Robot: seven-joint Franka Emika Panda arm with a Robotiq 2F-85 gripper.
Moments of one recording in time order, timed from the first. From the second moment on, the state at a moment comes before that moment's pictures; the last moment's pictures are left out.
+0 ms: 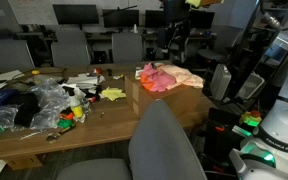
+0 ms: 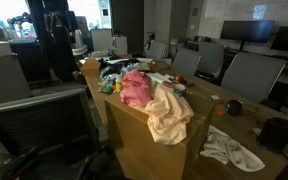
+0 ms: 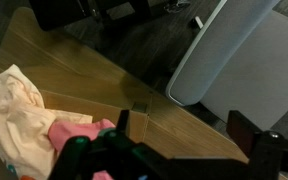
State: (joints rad) arm -0.02 -0.37 0.17 -2.19 -0.02 1.73 0.42
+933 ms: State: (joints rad) arm -0.06 -0.34 0.07 -2.17 -0.02 1.75 0.41
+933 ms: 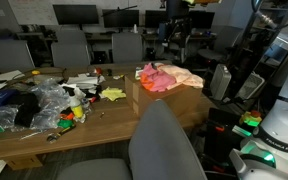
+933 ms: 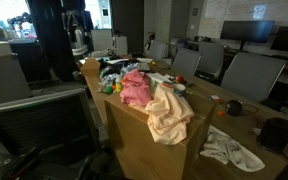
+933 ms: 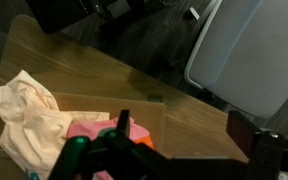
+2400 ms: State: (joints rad) arm -0.20 0.23 -0.20 -1.98 0.09 2.11 0.82
